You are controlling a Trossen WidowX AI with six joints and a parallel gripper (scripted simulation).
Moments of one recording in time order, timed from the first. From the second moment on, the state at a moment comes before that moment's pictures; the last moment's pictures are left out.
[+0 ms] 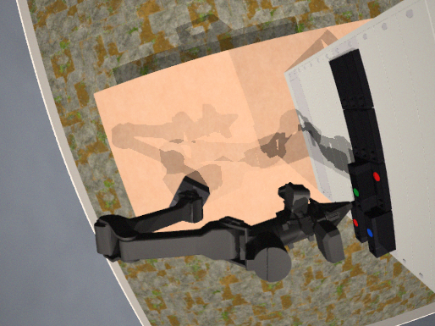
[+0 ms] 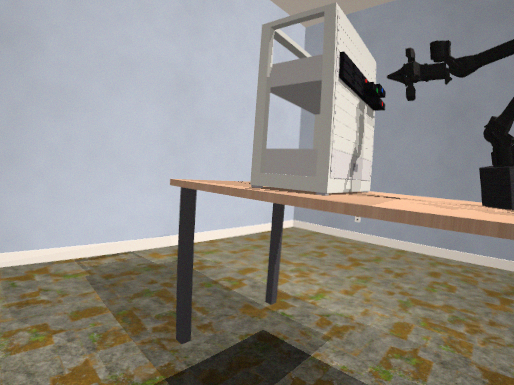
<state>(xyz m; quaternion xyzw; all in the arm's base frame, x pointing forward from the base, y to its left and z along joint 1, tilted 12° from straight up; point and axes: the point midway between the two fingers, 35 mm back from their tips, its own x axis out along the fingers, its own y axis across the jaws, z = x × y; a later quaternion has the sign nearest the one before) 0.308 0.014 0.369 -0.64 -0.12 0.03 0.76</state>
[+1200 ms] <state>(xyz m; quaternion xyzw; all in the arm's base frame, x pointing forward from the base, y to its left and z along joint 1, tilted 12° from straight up) 0.330 -0.077 0.285 -0.64 -0.12 0.03 0.76</state>
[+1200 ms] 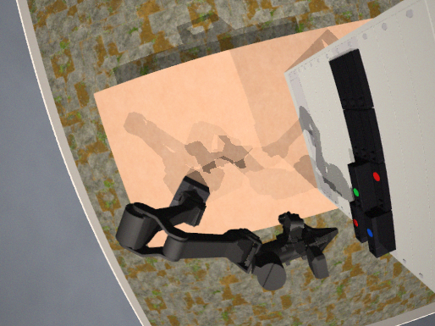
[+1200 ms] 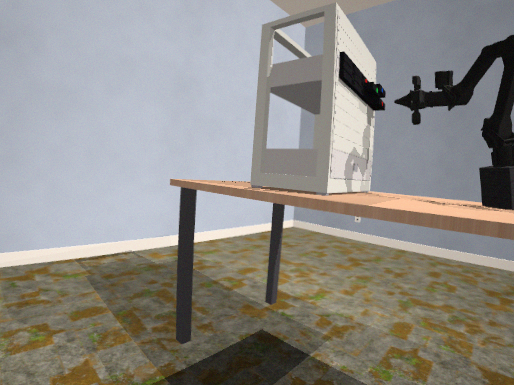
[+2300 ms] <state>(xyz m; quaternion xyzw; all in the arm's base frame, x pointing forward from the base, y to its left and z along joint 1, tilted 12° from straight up) 0.368 -0.073 0.283 -0.64 -0.12 0.03 0.76</state>
